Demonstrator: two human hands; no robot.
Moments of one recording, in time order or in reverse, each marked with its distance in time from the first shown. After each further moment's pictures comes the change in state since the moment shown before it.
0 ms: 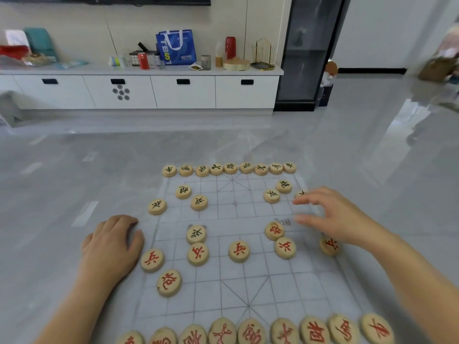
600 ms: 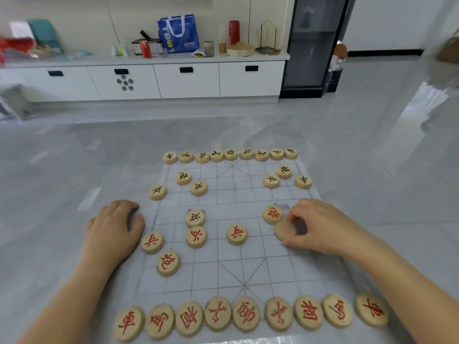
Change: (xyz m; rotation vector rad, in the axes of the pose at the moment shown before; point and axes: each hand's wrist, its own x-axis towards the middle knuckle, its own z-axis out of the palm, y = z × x) left_hand 0.000 0.002 -0.002 0.017 -0.008 0.006; right_hand -0.023 -0.024 0.026 -0.302 -0.179 -0.072
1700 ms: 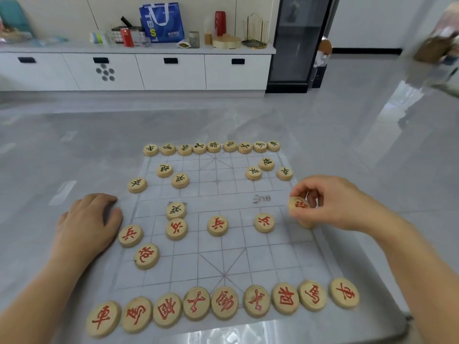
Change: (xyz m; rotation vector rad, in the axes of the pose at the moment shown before) left_hand 0.001 -0.001 -0.002 0.024 -0.041 0.006; right_hand -0.031 0.018 -0.045 0.377 0.122 0.120
